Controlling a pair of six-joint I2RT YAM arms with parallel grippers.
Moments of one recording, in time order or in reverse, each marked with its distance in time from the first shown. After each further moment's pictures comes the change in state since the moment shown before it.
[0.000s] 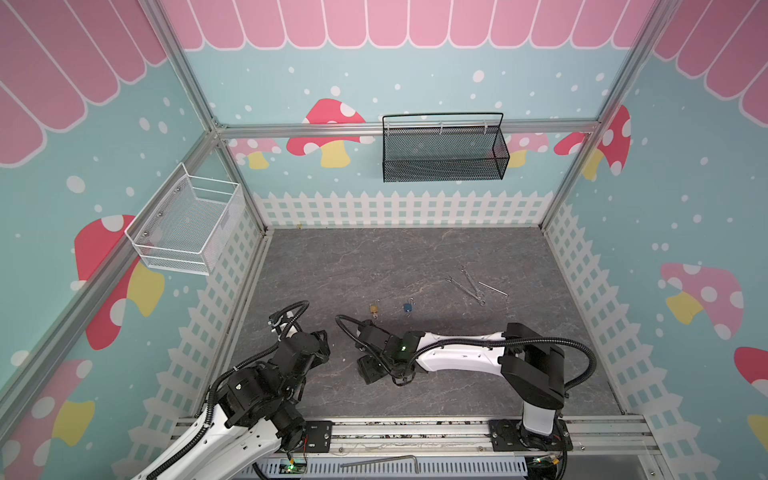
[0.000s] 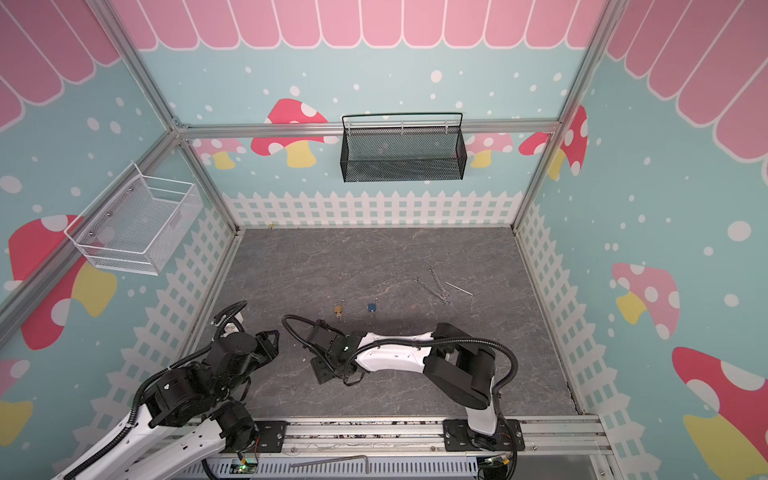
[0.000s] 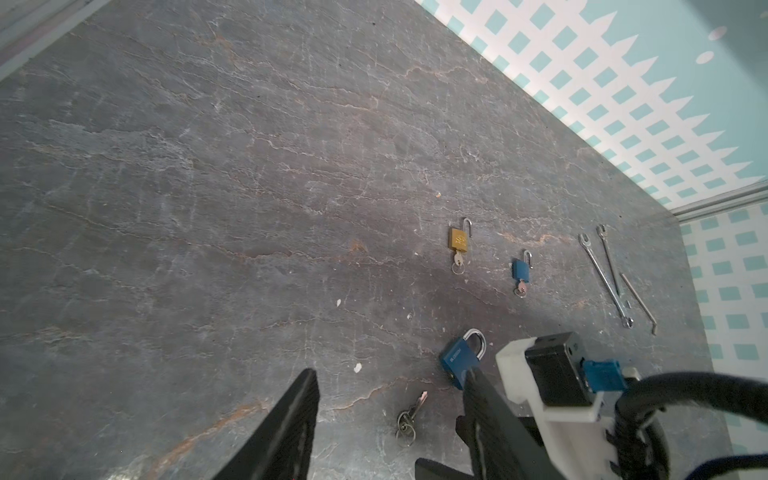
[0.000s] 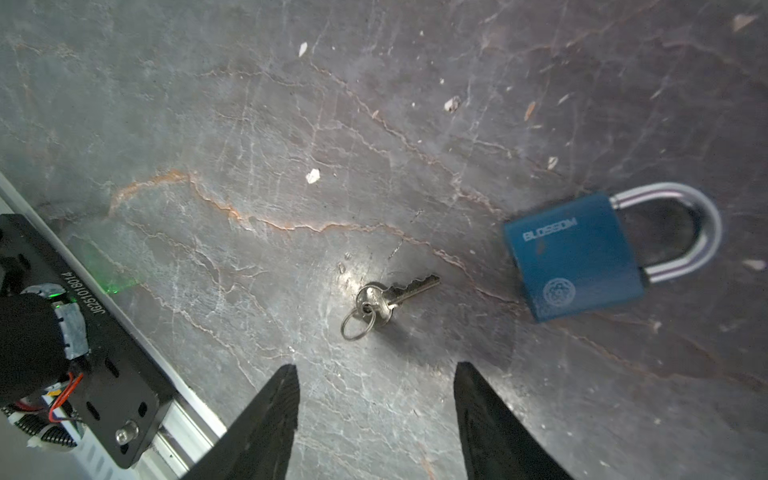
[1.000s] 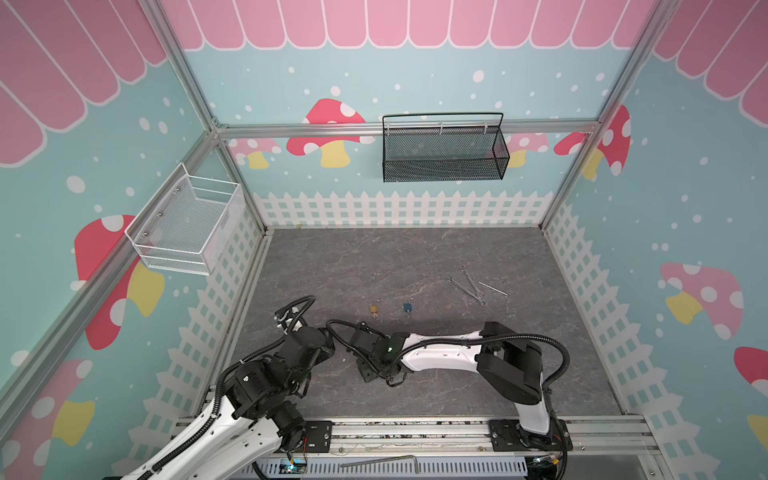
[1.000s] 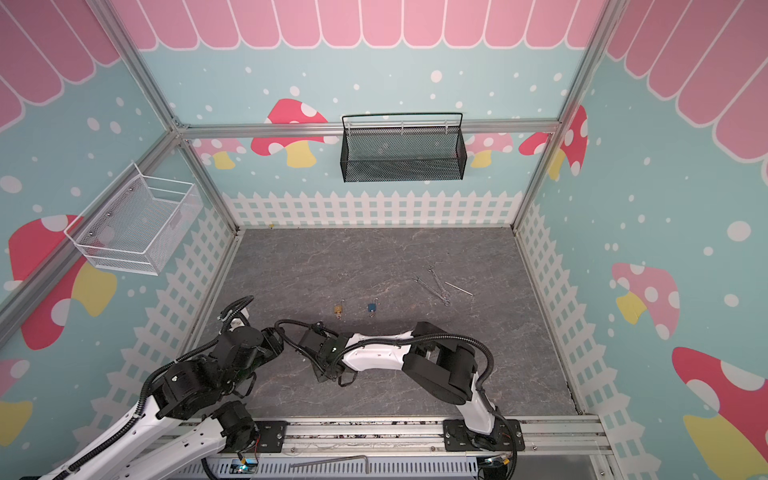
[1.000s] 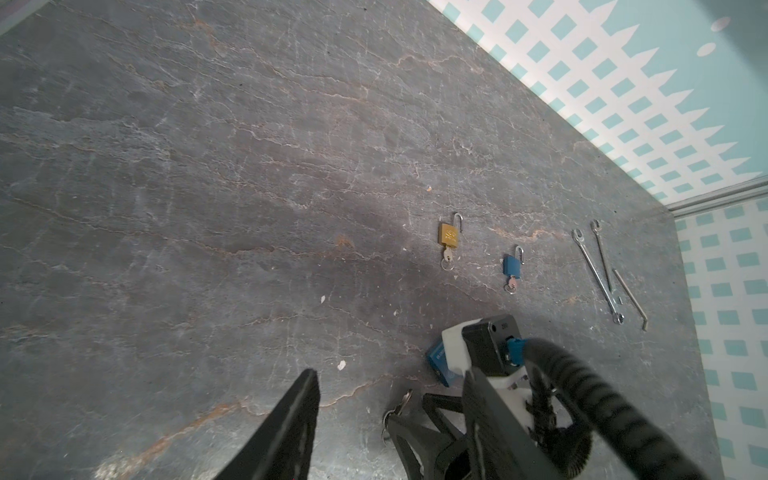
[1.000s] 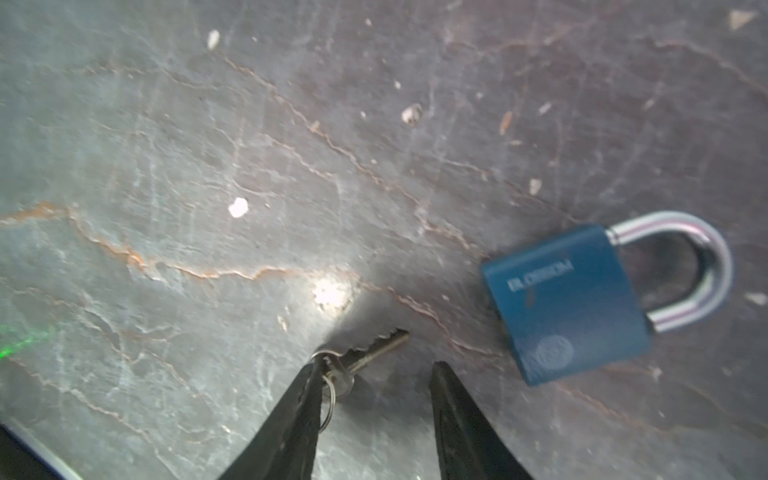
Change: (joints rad) left arm 0.000 0.083 0.025 0.058 0.048 -0.016; right arm 0.012 0.103 0.066 -0.071 0.119 0.010
